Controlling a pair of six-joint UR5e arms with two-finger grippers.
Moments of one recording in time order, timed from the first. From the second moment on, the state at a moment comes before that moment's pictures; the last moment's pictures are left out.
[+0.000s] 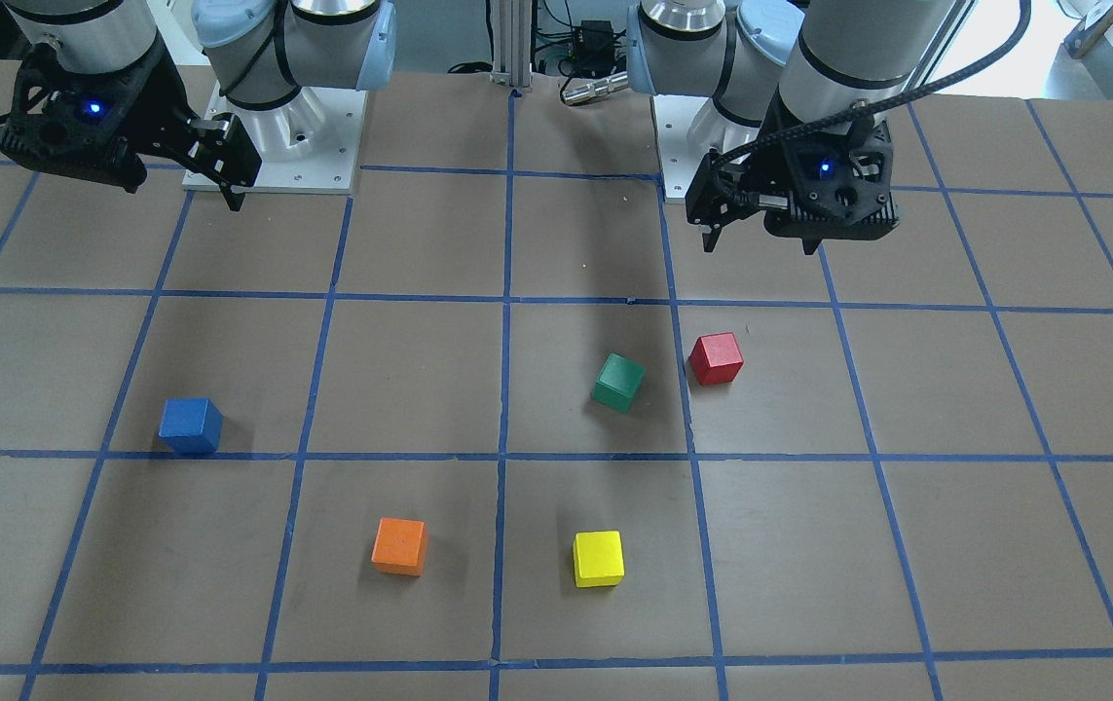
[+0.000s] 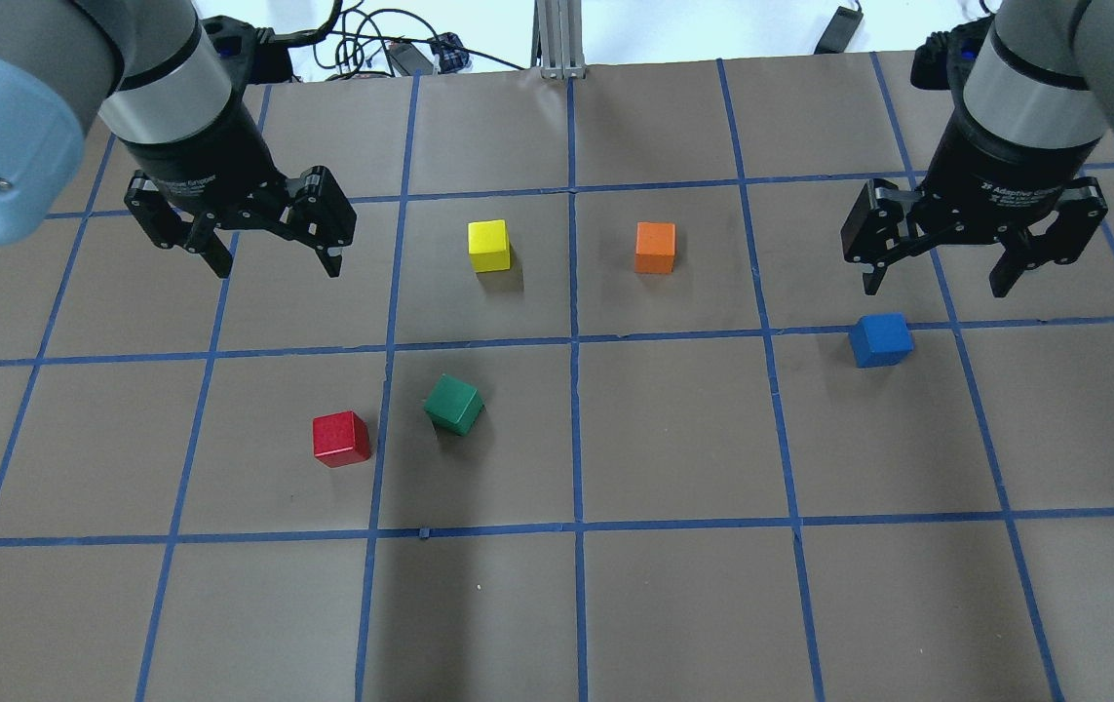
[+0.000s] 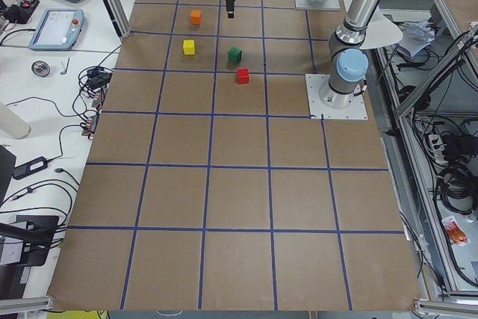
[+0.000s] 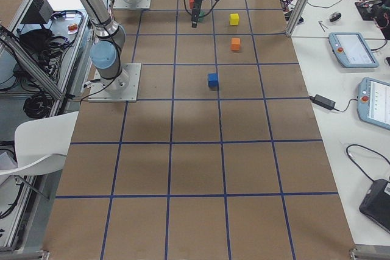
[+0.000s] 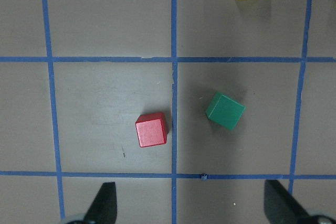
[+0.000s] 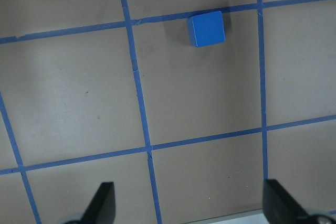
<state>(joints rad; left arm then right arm) -1.60 -1.58 -1.59 -1.62 1.60 0.00 1.52 -1.67 1.65 -1.47 -1.66 0.08</state>
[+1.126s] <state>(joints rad) -1.48 -1.69 -2.15 -0.97 1.59 0.08 1.52 -1.67 1.66 -1.47 -1.66 0.08</state>
